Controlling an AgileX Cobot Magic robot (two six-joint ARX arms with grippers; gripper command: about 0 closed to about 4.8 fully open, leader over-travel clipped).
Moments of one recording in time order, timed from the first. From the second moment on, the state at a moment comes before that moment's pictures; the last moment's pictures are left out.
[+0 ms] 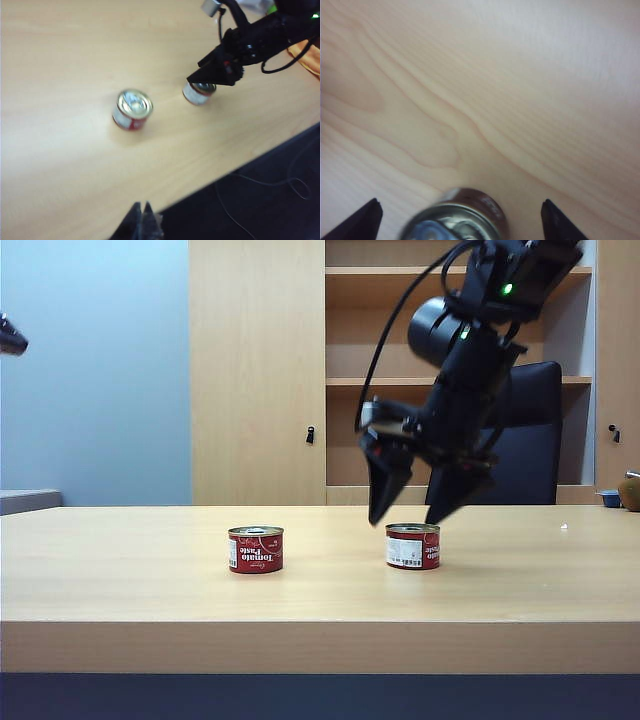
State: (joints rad) left arm -0.01 0.64 0.54 -0.41 0.67 -0.05; right arm 0.36 1.97 1.49 -0.56 -0.14 -0.10
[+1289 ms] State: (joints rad) left arm -0.01 0.64 0.54 -0.39 0.67 -0.08; right arm 0.58 1.98 1.74 -0.71 -0.10 -0.11
